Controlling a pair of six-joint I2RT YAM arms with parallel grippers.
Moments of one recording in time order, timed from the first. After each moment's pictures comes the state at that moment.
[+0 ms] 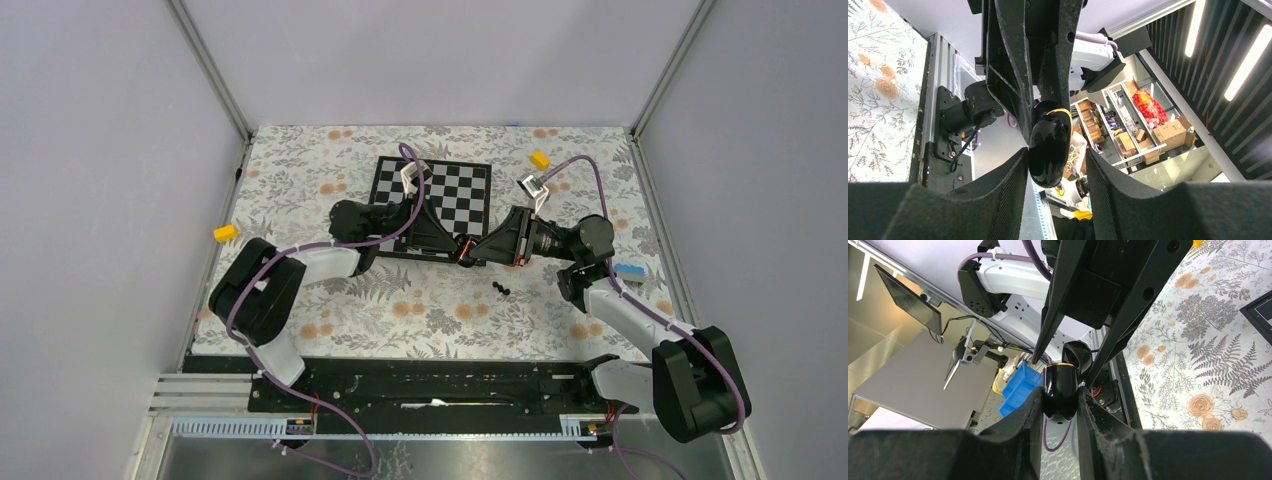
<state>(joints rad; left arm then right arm) -0.56 1.69 0.84 1.47 1.17 -1.73 0.34 1.18 0.53 1.01 -1.09 1.22</state>
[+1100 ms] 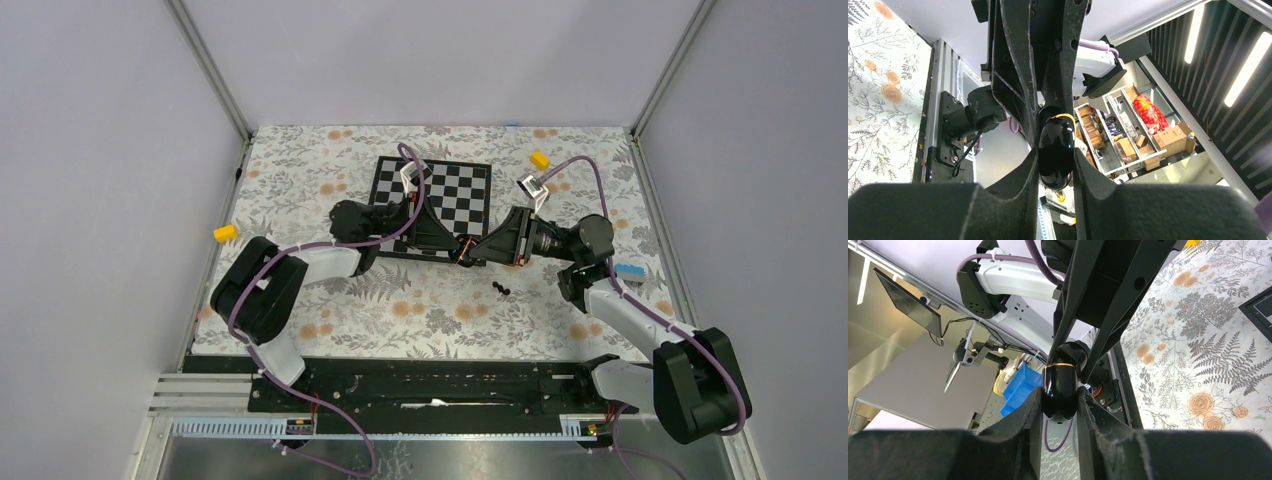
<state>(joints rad) -0.56 1.71 0.84 1.47 1.15 -1.72 0.34 1.17 0.53 0.98 -1.09 1.21</state>
